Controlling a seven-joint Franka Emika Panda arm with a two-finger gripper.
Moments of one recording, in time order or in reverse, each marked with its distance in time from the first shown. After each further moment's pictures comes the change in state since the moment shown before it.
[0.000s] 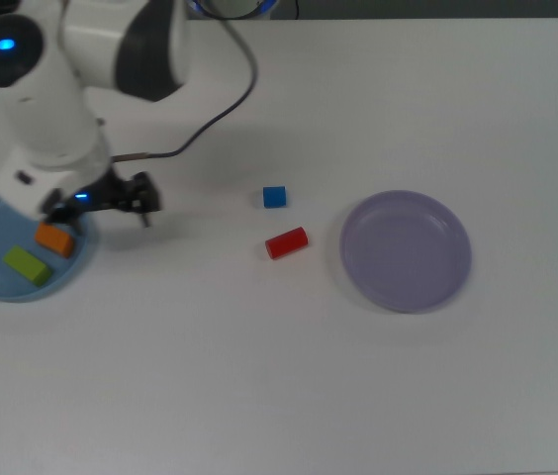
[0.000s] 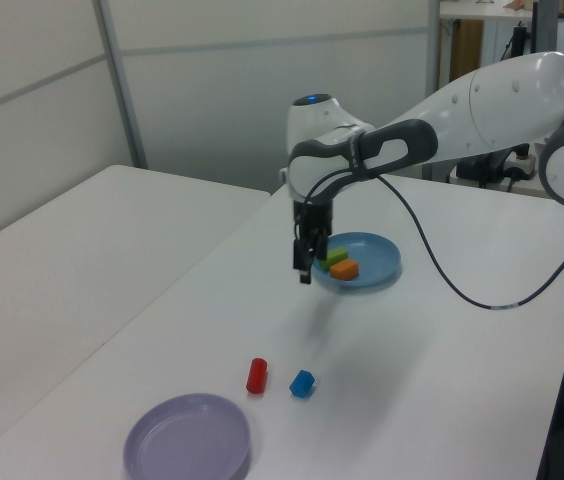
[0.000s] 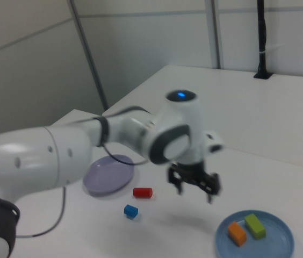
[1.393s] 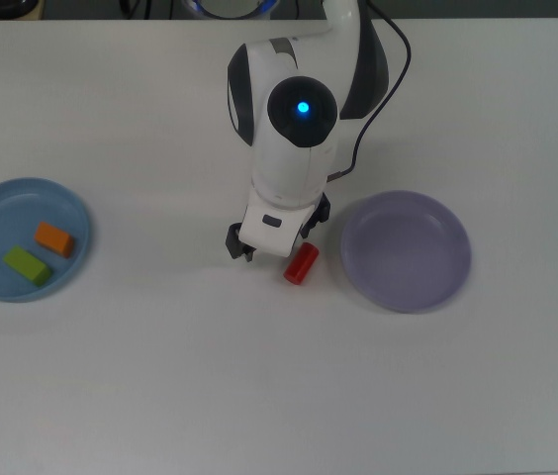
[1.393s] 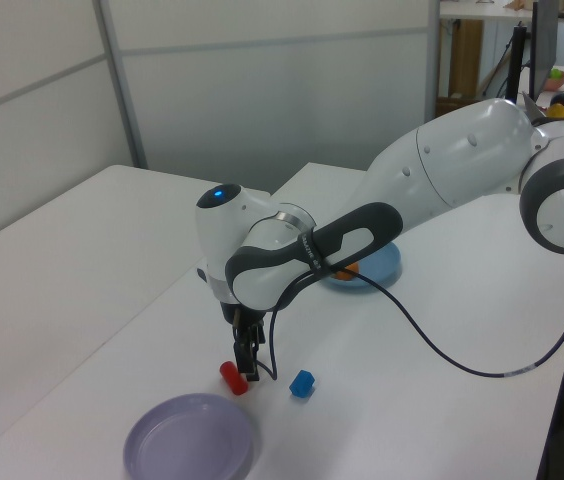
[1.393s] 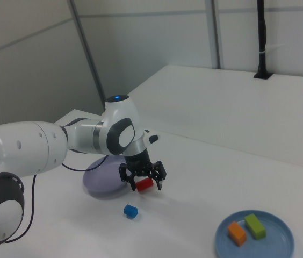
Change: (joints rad) arm 0.292 0.094 0.043 -0.009 -0.153 0.063 0.130
